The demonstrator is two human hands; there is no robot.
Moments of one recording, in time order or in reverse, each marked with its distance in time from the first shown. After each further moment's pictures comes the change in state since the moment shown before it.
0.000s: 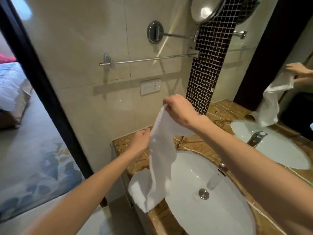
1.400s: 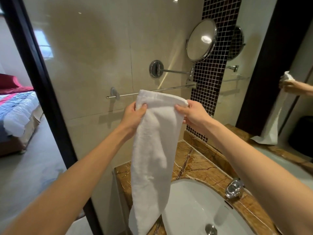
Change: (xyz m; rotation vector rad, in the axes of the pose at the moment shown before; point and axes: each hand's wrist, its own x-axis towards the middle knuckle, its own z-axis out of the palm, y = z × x) left_hand 0.032 0.144 -0.076 -0.586 0.082 0.410; right_hand 0.026 0.021 -0.077 1.239 0.049 0.467
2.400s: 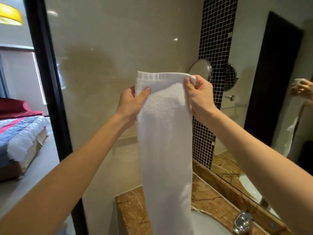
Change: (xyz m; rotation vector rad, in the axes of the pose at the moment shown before) left_hand 0.012 0.142 0.012 -0.021 -0.009 0.323; right_hand -0.018 -0.143 0.032 0.054 0.242 -0.559
